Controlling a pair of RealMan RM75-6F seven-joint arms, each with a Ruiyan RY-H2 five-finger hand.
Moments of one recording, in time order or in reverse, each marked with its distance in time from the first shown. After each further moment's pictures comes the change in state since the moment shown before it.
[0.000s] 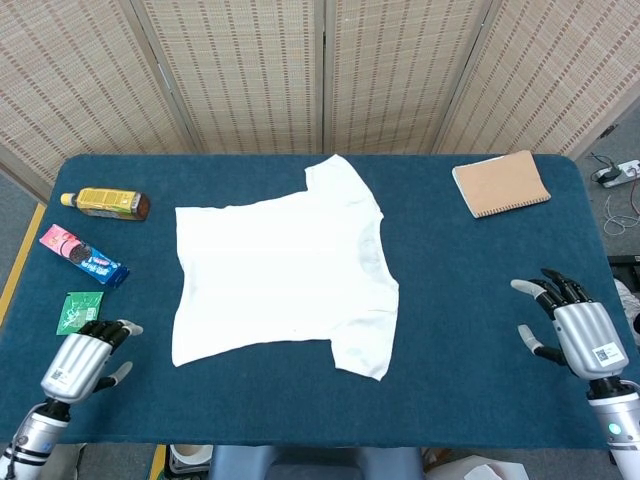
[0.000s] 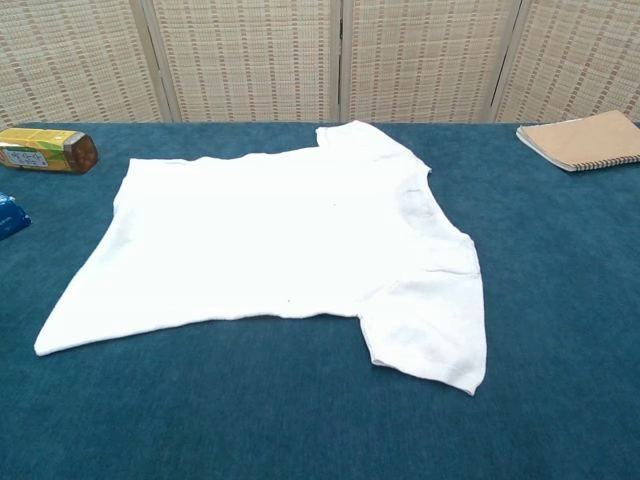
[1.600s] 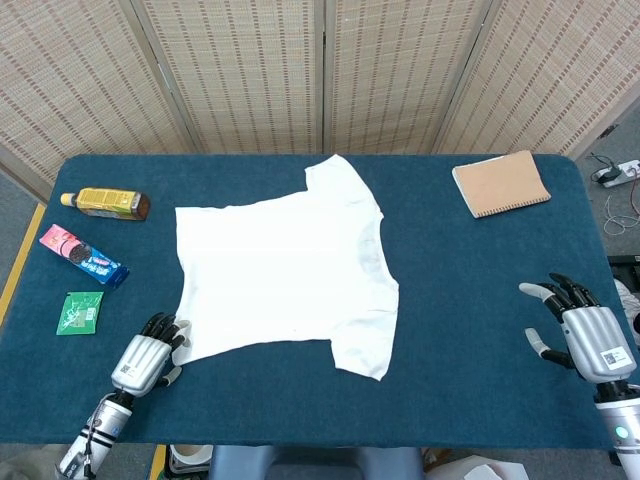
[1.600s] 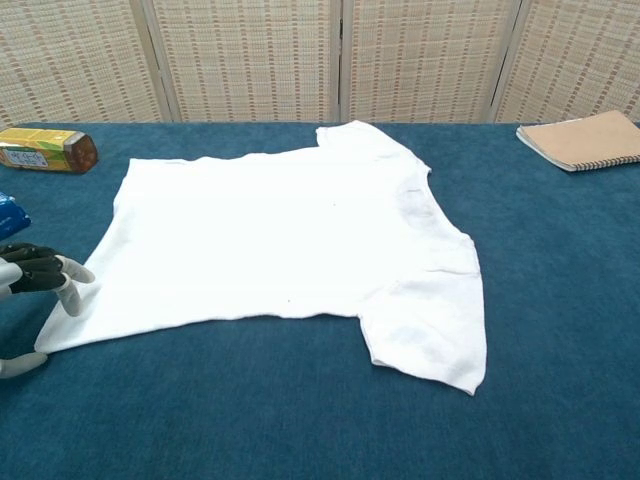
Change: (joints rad) left arm -0.087 -0.280 0.016 0.152 -0.112 -0.159 0.093; right arm -0.016 0.001 -0.010 0.023 0.016 0.004 0.037
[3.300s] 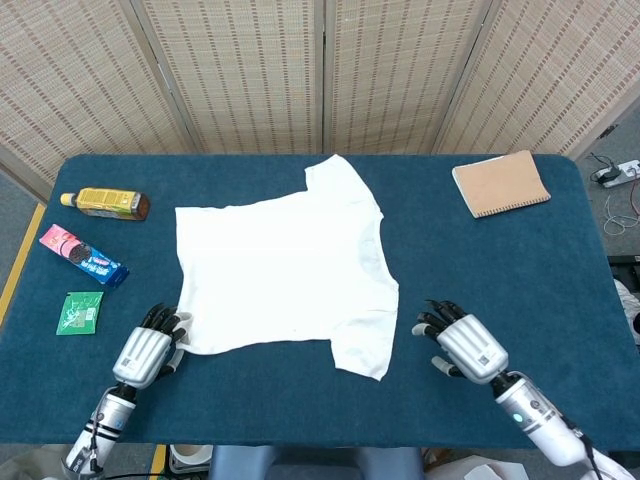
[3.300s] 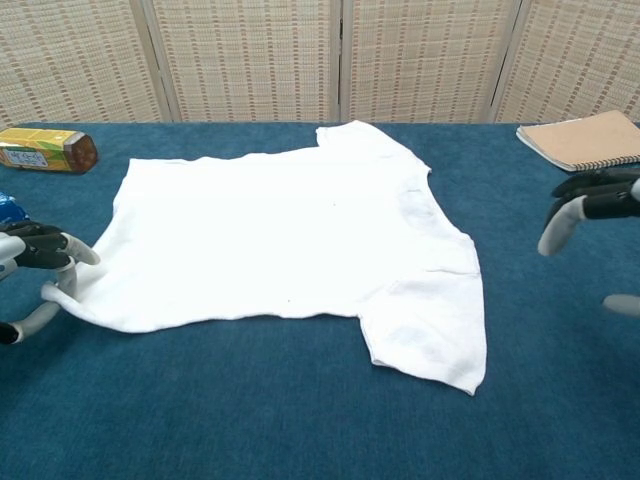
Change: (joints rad) left arm -0.017 -0.028 -0.015 0.009 -0.021 0.065 -0.052; right arm 0.216 -0.267 -0.056 0.131 -0.231 -0.258 -0.207
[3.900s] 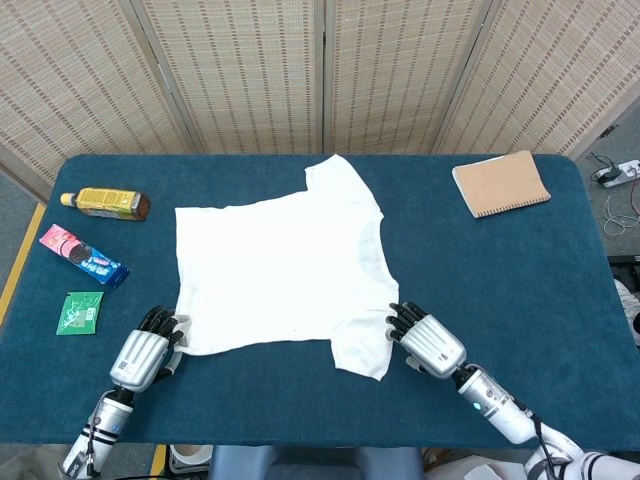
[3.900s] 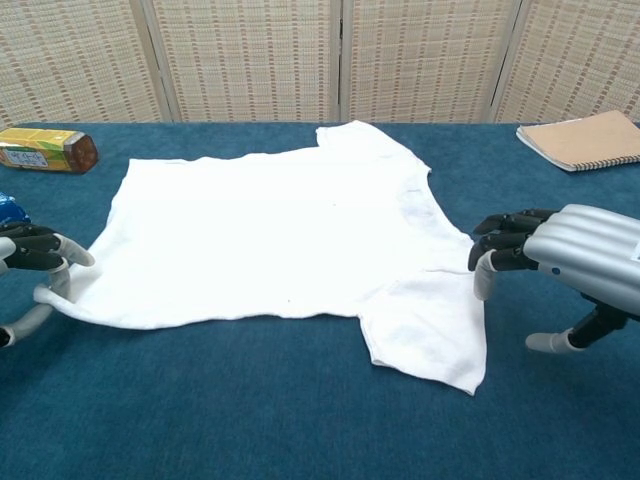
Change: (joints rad) left arm 0.011 0.012 0.009 -0.019 0.001 0.014 -0.007; right arm 0.089 -0.254 -0.011 0.311 -0.047 0.004 -0.024
